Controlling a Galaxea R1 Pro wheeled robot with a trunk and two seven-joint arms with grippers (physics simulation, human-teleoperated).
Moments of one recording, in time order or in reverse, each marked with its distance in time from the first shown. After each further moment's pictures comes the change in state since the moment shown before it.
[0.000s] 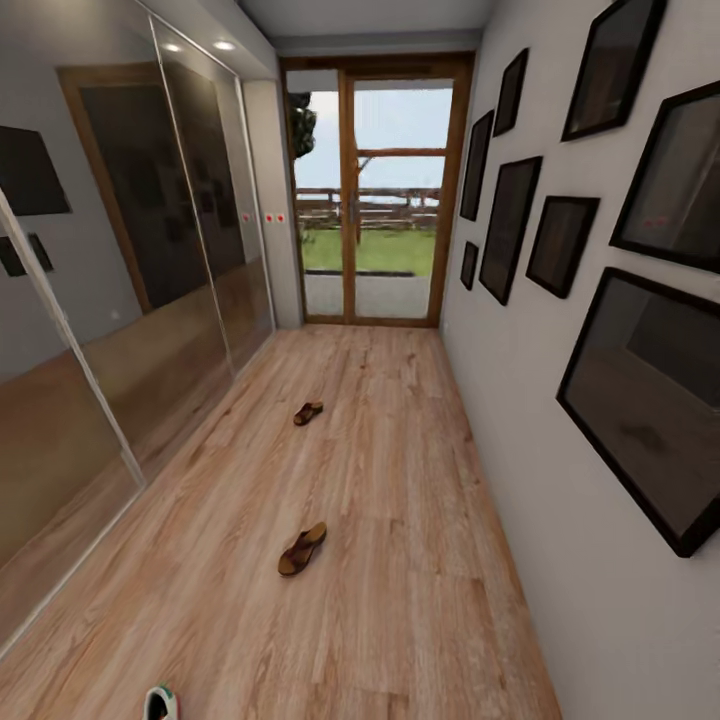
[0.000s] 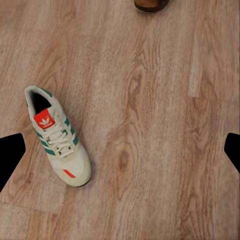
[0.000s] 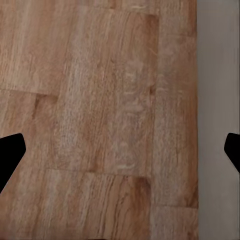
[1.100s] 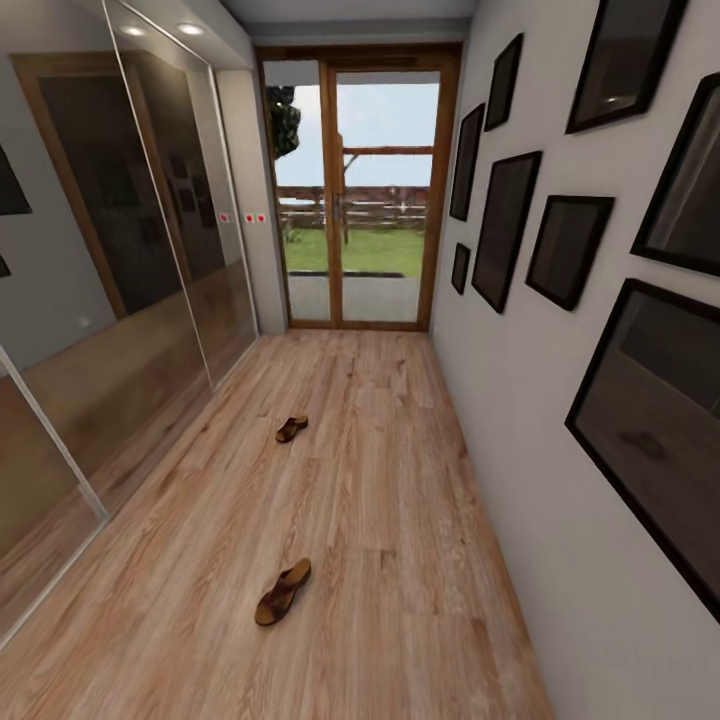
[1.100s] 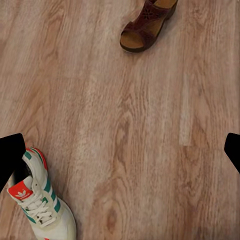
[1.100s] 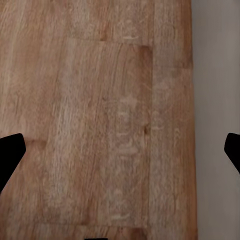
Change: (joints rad) left arm 0.000 0.000 0.002 0.000 0.001 0.000 0.001; right arm 0.000 0.002 0.005 0.000 0.003 -0.002 0.003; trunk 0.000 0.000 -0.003
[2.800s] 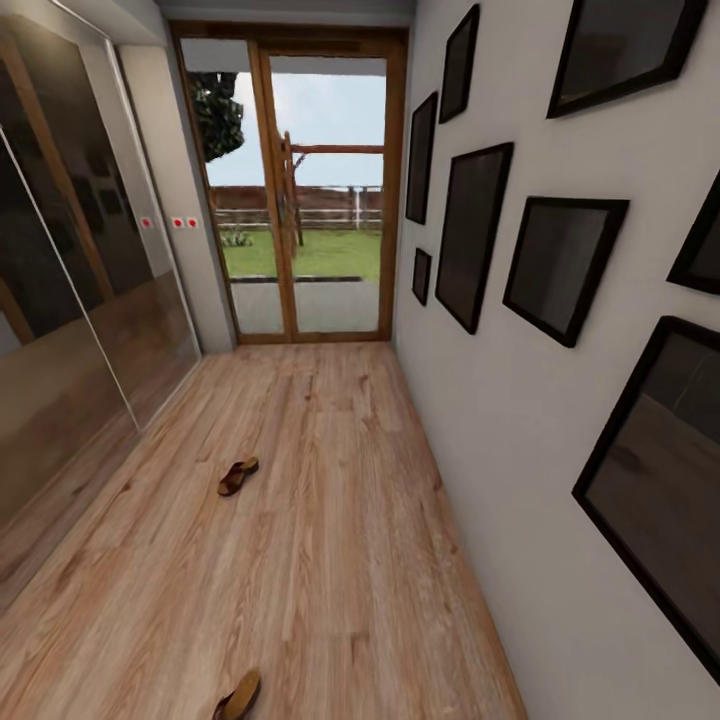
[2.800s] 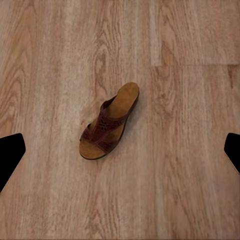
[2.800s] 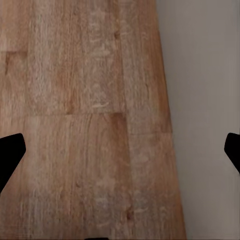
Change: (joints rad) left arm -0.002 0.000 0.000 0.000 0.000 0.000 0.000; right arm -0.001 0.002 0.000 0.001 -0.002 0.001 -0.002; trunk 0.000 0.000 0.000
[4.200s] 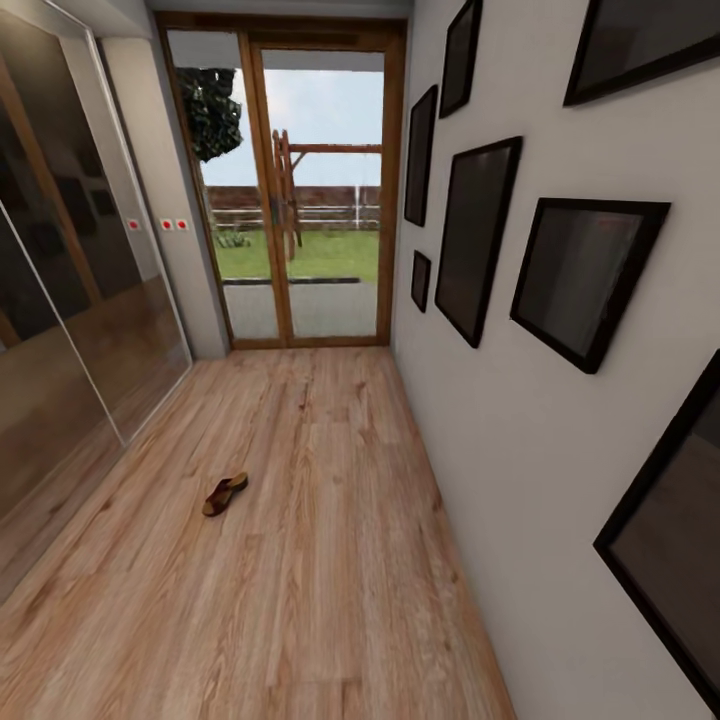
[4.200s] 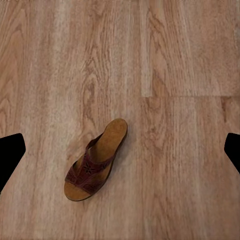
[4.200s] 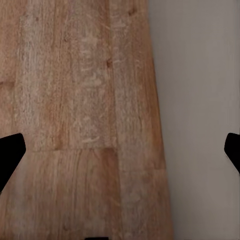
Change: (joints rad) left arm 0.002 0.000 0.000 0.000 0.001 0.000 0.000; right arm 0.000 0.000 0.001 0.002 0.001 0.000 0.000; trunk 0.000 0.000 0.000
